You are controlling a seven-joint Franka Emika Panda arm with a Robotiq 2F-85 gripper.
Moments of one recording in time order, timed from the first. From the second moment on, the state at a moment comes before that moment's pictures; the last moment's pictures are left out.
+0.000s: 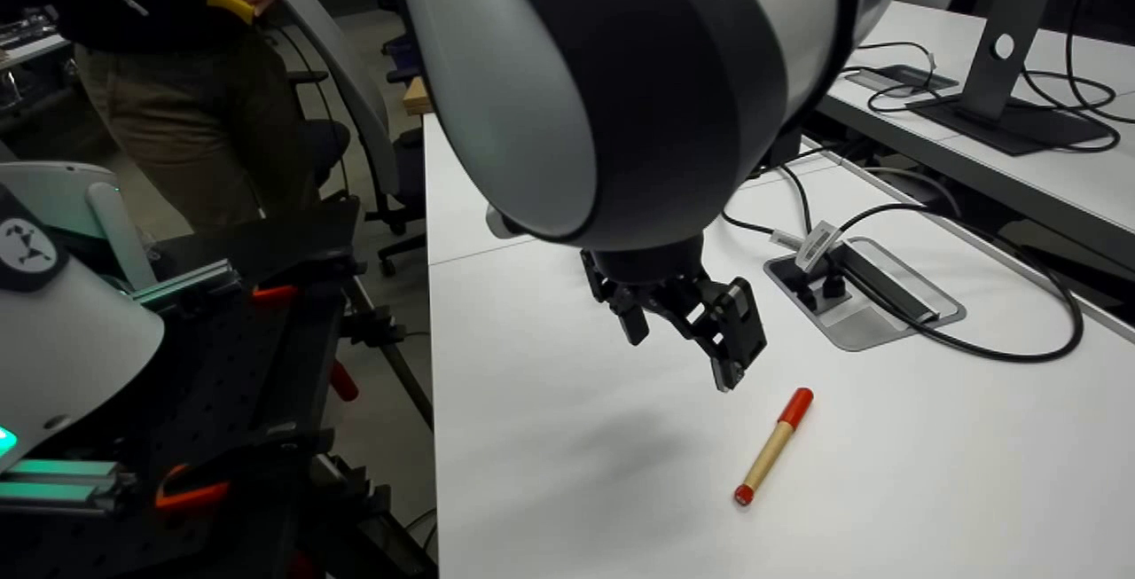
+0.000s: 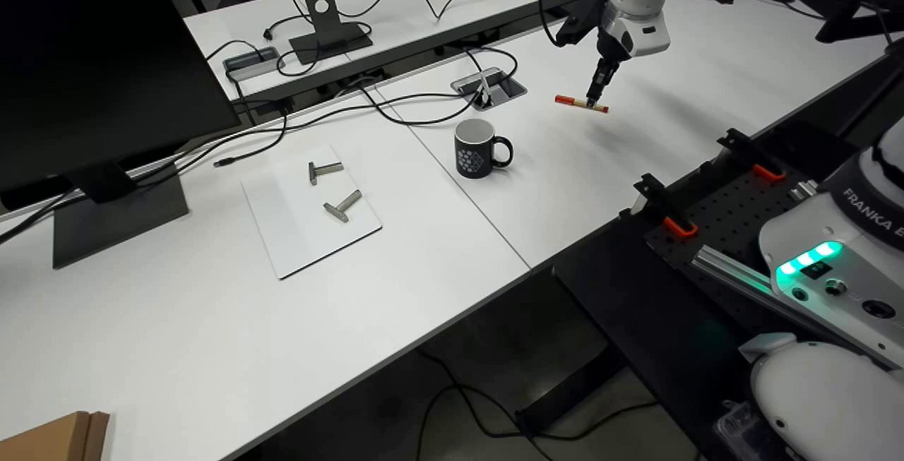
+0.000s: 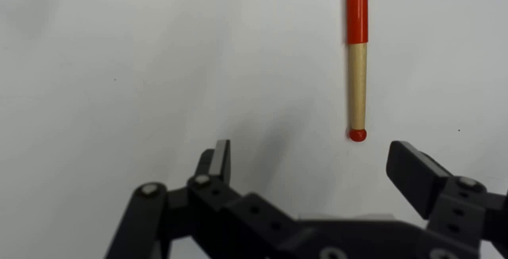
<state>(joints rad) 0.10 0.73 -0.43 -2.03 -2.32 3.45 -1.49</state>
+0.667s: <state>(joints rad) 0.09 0.73 -0.42 -2.00 -2.50 3.45 -1.49</state>
